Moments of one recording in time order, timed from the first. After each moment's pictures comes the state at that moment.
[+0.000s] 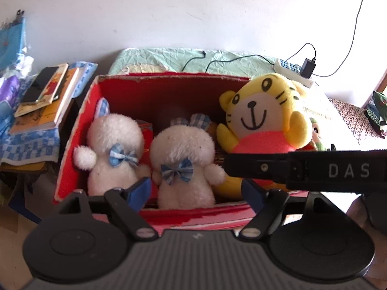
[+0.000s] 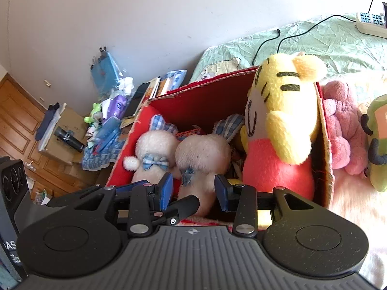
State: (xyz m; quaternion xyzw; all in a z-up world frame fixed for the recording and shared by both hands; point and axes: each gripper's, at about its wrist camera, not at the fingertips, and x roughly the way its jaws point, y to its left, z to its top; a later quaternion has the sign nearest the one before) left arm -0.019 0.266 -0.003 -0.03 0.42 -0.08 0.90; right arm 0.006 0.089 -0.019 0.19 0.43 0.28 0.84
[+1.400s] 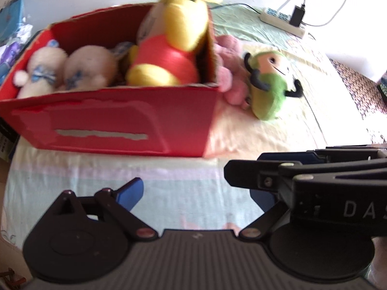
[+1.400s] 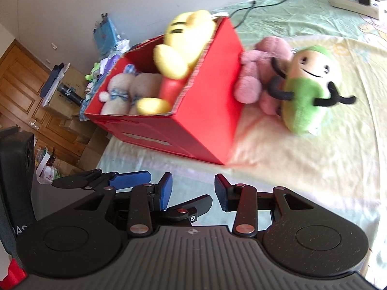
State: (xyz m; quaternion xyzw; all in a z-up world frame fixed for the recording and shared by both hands) left arm -0.062 0.107 -0.053 -0.02 0.51 -0.03 0.86; right arm -0.043 -0.043 -0.055 0.14 0.49 0.31 0.80
